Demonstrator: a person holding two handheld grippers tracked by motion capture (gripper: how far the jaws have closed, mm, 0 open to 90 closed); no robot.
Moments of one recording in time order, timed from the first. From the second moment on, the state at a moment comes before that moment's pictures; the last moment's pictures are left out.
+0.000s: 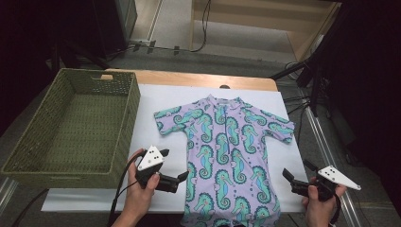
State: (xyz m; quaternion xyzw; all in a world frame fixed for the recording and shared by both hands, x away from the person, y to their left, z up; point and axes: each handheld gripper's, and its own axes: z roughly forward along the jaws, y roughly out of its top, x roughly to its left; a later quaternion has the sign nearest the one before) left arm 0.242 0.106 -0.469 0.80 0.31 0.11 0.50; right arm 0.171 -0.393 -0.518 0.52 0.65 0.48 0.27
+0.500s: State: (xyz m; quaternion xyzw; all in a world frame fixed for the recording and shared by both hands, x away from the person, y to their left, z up) left arm 0.271 0.110 -0.452 0.79 0.32 0.13 0.50; right arm 0.172 -0.391 -0.520 0.51 0.65 0.48 0.27
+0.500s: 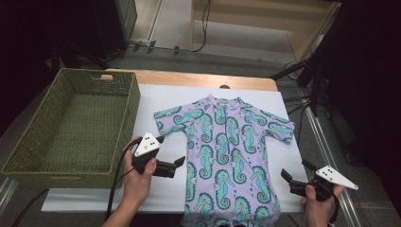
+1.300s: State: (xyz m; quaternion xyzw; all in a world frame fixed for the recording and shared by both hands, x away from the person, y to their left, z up) left arm 0.330 0.097 -0.457 0.80 0.36 0.13 0.47; right arm 0.172 -0.390 -0.521 0.51 0.66 0.48 0.27
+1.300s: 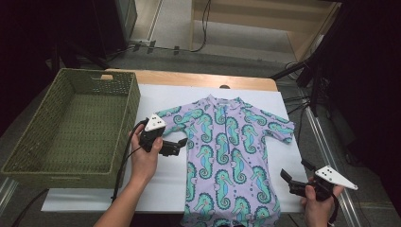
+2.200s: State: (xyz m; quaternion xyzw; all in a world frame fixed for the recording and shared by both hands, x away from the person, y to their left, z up) left arm 0.401 0.106 -0.477 0.78 0.45 0.12 0.42; right arm 0.173 -0.389 -0.521 0.51 0.66 0.48 0.27
